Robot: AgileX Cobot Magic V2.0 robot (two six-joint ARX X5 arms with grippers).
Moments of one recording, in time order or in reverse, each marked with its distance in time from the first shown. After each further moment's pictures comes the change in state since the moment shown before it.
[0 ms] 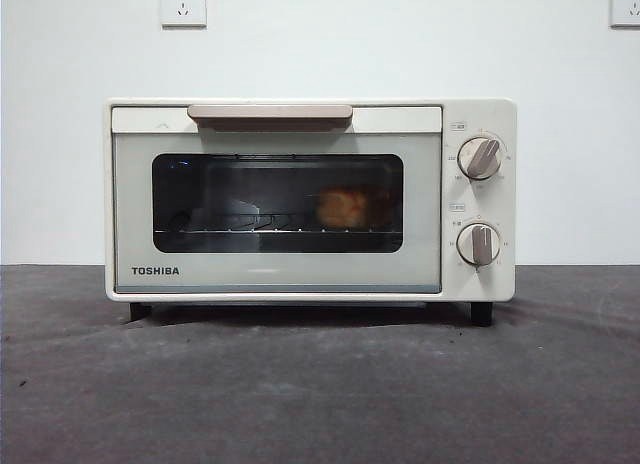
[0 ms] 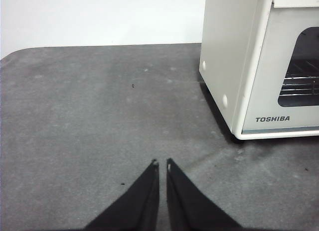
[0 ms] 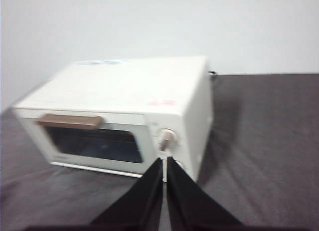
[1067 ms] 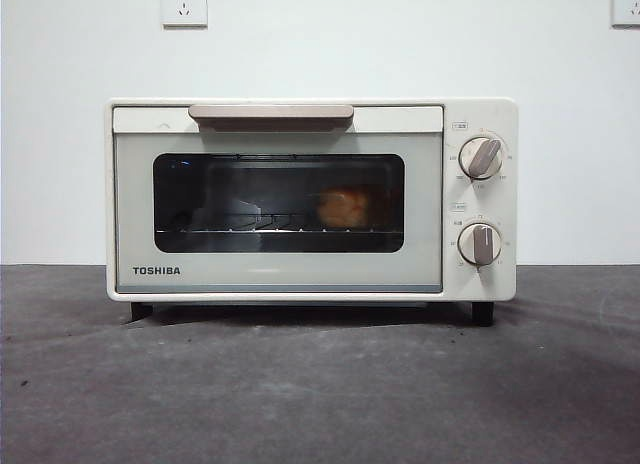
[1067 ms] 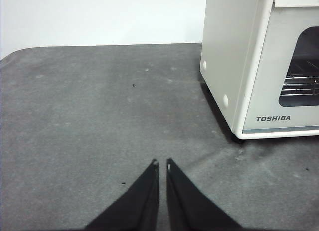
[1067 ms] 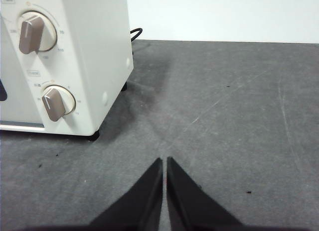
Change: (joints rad) left arm 0.000 0.000 0.000 0.000 0.000 0.000; right arm -0.685 -0.318 -0.806 0.532 -0.456 -0.279
